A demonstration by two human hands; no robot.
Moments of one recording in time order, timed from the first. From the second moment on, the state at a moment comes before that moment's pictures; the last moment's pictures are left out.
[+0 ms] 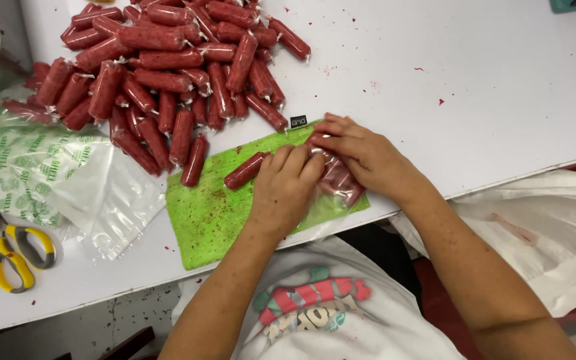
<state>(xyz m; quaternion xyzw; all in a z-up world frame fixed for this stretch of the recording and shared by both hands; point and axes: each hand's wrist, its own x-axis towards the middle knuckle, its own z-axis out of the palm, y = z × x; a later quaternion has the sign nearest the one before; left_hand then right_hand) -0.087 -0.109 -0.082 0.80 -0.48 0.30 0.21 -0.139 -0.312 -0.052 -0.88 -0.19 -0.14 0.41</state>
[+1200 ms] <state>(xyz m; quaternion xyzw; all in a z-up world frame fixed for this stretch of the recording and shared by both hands) -0.037 -0.020 -0.028 0.91 -0.29 0.23 0.16 -0.092 -0.308 0.033 -0.93 -0.02 -0.24 0.28</state>
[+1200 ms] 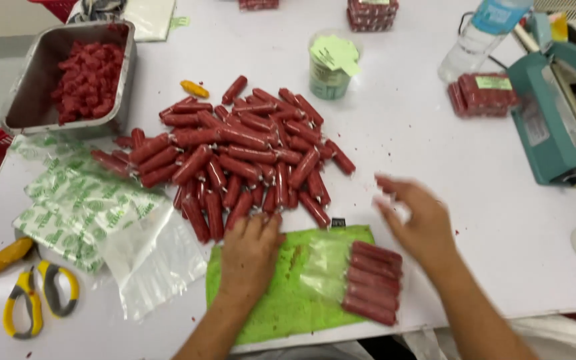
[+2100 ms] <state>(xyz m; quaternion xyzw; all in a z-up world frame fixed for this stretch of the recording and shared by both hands) -0.067 -0.059 0.012 0.45 0.01 -0.16 0.88 -0.084 -0.215 0.006 -0.40 0.21 -0.13 0.88</state>
